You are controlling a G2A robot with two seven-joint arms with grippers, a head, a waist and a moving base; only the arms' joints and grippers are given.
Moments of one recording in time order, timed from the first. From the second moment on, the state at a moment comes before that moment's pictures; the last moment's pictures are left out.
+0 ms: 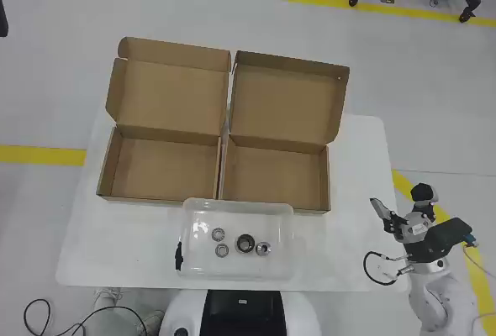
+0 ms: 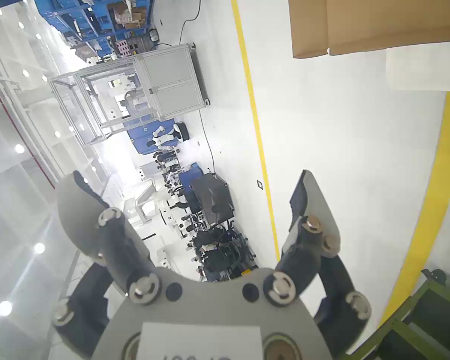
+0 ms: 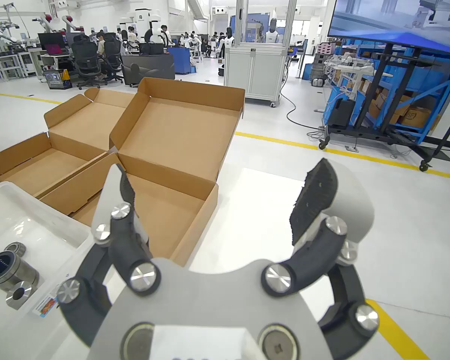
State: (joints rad) left arm 0.11 -0.38 -0.87 -1.29 2.37 -0.77 0.65; right arm -1.85 -1.28 1.77 -1.83 -1.28 -0.52 -0.46
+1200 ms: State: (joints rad) left arm 0.11 -0.38 -0.87 -1.29 2.37 -0.77 0.65; right arm -1.82 -1.26 1.68 -1.87 -1.37 -0.68 -0.39
